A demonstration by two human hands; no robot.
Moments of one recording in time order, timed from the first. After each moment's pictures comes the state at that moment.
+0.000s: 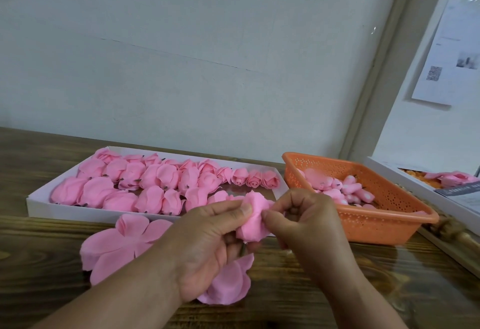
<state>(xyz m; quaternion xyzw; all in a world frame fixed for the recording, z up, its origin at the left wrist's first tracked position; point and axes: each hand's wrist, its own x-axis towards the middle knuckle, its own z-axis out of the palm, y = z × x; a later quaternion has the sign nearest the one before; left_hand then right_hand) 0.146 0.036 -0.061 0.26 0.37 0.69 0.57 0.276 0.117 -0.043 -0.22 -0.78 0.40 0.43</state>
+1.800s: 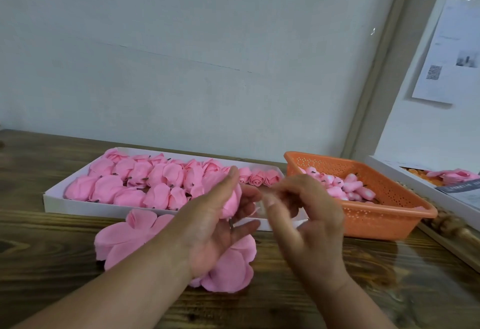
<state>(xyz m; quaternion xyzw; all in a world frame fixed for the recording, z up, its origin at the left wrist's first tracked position) 0.168 0.036 -0.039 0.32 0.36 0.71 0.52 0.270 0.109 -0.054 -0.09 -0.78 0.12 0.61</state>
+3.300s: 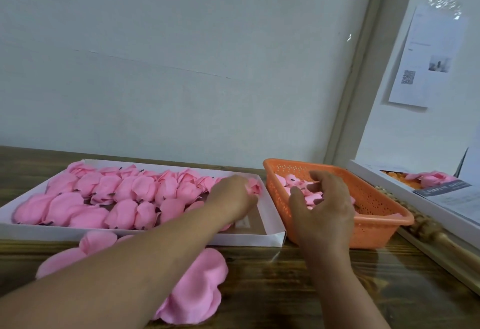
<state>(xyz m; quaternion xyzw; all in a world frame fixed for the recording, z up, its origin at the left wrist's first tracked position) 0.147 0.182 -0.049 0.55 0.77 0.31 0.08 0.297 0.178 -0.051 -0.41 -0.68 0.08 0.60</state>
